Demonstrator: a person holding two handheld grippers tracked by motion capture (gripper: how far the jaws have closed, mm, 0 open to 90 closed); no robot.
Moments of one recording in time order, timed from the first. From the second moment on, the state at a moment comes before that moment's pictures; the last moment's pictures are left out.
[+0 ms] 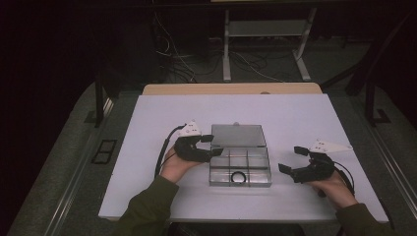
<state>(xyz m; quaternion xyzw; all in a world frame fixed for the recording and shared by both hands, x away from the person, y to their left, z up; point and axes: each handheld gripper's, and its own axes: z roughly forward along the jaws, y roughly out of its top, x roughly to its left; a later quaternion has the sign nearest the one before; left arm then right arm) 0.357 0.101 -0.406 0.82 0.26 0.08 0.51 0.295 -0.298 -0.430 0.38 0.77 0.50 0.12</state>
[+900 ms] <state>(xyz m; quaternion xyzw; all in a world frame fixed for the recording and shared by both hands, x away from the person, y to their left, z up) 0.396 0.109 -0.412 0.79 0.32 0.13 0.50 0.369 -0.278 -0.405 0.39 0.76 0.49 0.14</state>
